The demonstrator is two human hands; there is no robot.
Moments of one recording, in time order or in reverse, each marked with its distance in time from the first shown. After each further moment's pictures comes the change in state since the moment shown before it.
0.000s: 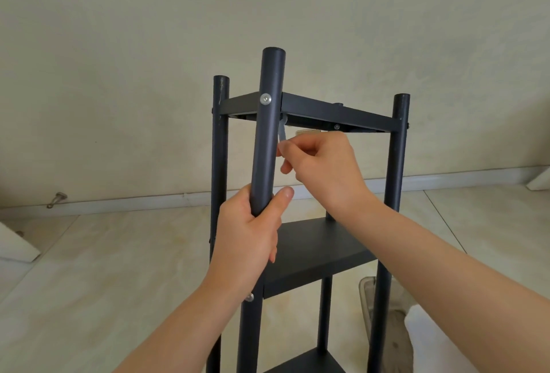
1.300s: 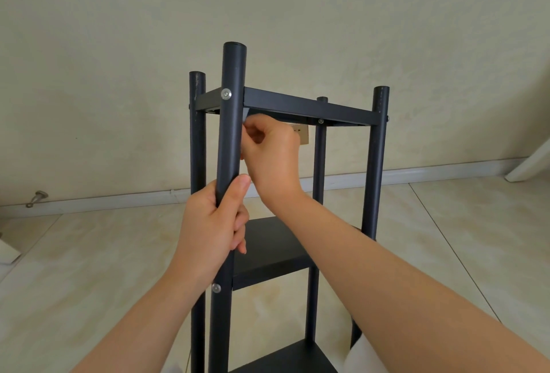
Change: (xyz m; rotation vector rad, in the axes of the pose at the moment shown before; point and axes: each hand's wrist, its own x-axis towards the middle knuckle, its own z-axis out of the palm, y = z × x) left_hand 0.010 -0.008 -0.017 -0.022 -0.036 0.016; right_hand 0.019 0.006 0.050 0.017 0.215 -0.203
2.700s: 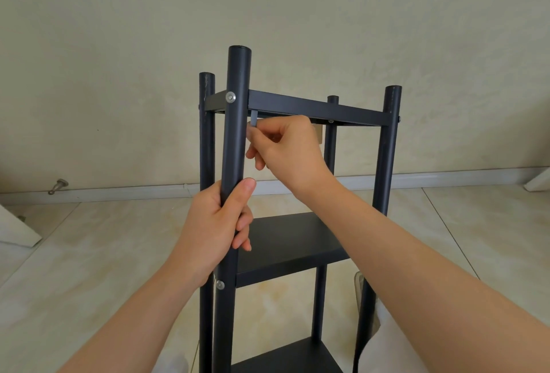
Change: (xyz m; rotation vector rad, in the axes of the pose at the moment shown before) left_hand -0.008 0.000 -0.023 0.042 -0.058 -0.052; right_hand -0.003 -0.013 -0.016 0.052 -0.299 0.081
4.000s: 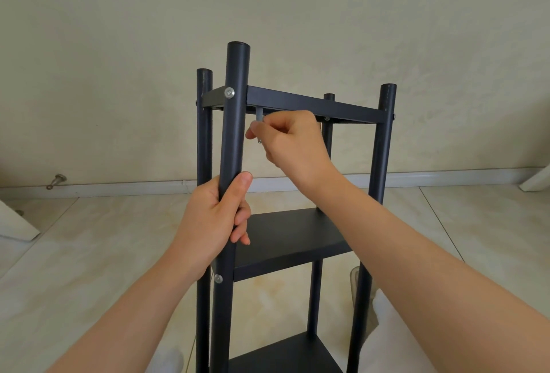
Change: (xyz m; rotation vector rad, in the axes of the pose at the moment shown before) left_hand -0.002 0.001 0.001 0.014 0.018 0.007; right_hand -0.003 -0.009 -0.009 0.044 0.002 0.073
